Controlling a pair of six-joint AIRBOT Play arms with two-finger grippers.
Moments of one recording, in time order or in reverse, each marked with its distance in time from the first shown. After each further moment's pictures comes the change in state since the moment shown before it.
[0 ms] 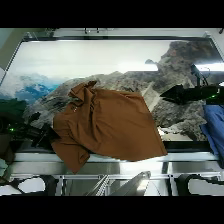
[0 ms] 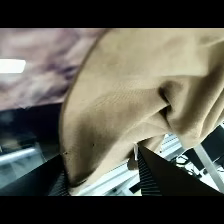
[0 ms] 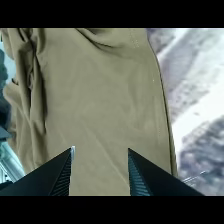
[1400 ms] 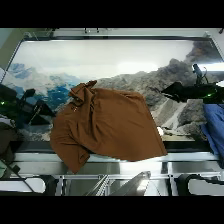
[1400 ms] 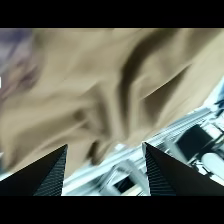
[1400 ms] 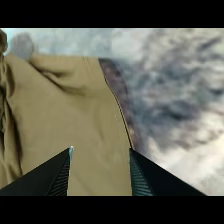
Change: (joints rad) left arm -0.107 -0.087 0.421 -0.033 0.243 -0.182; right arm 0.021 -0.014 0.001 -0.034 -0.182 0.076
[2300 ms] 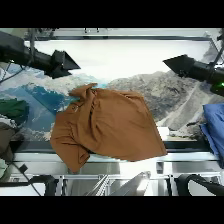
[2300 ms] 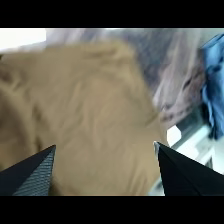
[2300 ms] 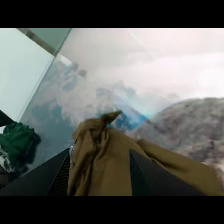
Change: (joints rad) left arm -0.385 -0.008 0.484 -0.267 -0.211 0.042; right arm 0.093 0.262 0.000 0.348 -0.111 -0.259
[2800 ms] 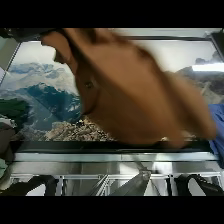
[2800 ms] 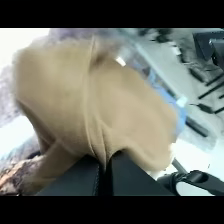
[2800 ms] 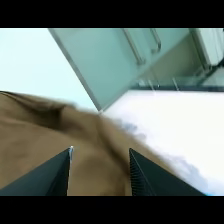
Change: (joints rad) left arm -0.086 0.371 0.252 -0.133 0.050 -0.058; right arm -0.131 0.414 0.000 0.166 0.148 -0.026
